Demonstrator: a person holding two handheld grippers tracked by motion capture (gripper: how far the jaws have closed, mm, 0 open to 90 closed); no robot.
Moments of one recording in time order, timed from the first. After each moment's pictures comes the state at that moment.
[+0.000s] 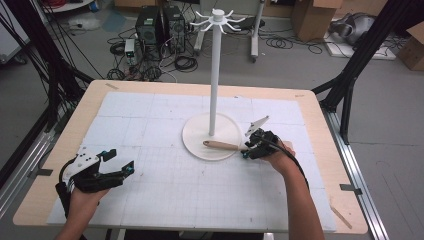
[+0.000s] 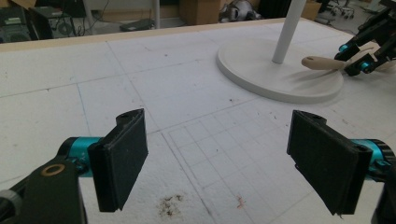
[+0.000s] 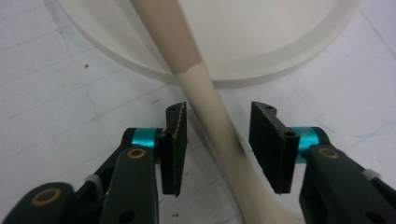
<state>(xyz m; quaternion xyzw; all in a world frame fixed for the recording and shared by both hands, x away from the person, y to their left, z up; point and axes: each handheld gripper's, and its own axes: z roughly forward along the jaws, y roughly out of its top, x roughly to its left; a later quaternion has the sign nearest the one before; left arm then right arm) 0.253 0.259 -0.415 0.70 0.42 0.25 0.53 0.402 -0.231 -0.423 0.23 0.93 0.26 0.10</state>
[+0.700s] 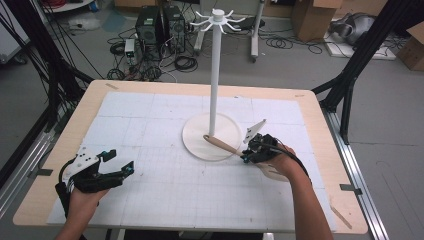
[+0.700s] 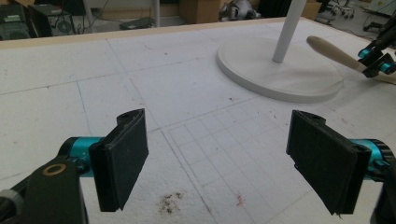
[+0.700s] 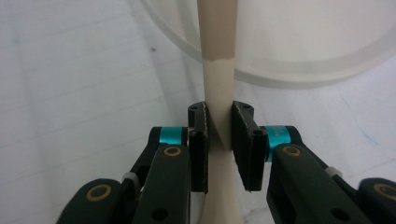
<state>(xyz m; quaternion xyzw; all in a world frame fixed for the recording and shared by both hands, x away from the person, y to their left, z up) 0.252 0.260 -0.415 0.70 0.42 0.25 0.53 0.380 -0.223 -0.409 0.16 0.95 0.24 0.07</state>
